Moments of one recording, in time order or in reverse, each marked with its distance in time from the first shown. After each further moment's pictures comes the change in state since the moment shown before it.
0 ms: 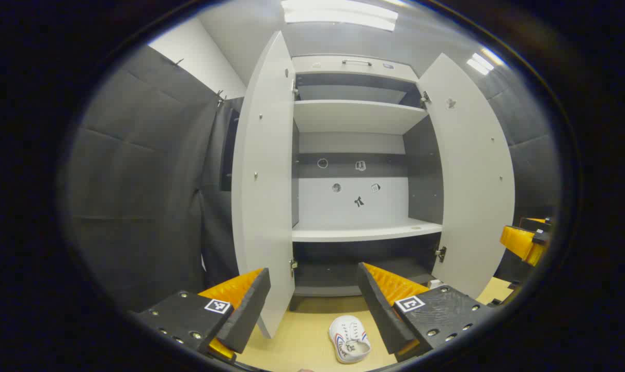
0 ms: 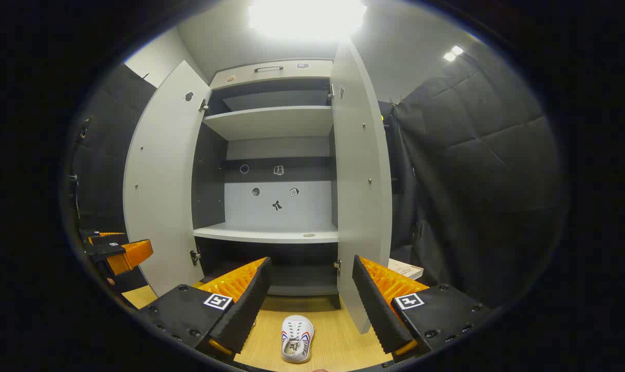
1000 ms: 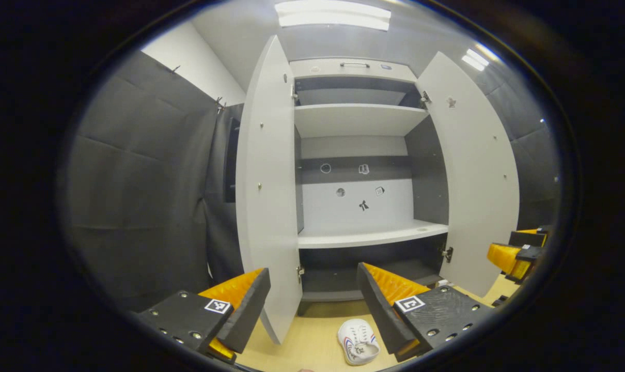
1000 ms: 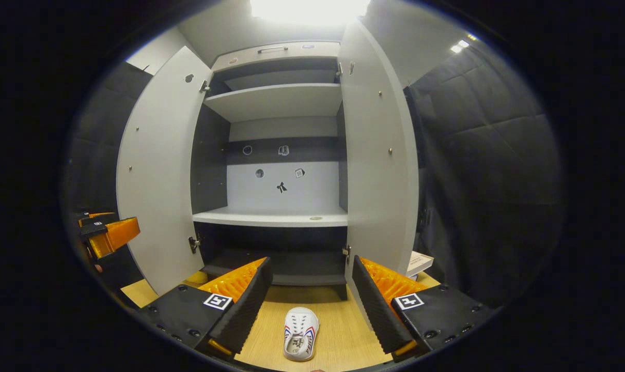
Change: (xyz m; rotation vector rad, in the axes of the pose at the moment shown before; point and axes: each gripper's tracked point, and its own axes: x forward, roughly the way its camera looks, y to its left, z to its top) left arm 0.006 0.009 0.010 0.038 -0.026 0.019; right arm 0.035 0.018 -0.043 0.006 0.132 0.042
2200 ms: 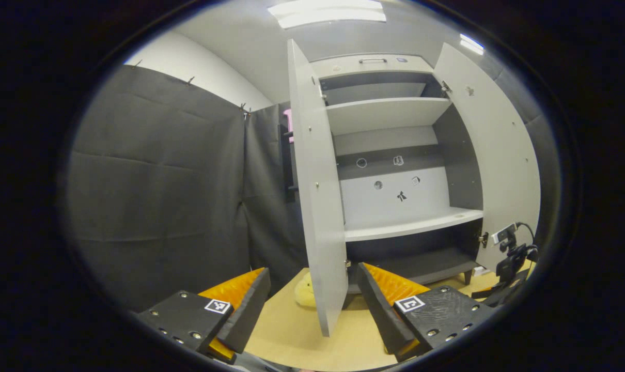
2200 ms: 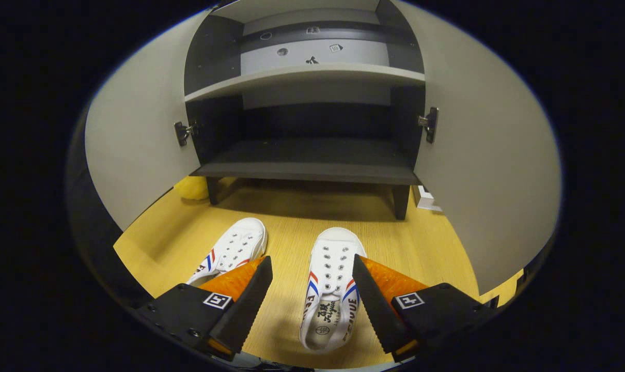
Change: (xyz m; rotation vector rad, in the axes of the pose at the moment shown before) left arm -0.032 0.066 -0.002 0.086 0.031 0.199; right arm 0.091 0.053 -0.226 -0.049 0.575 0.179
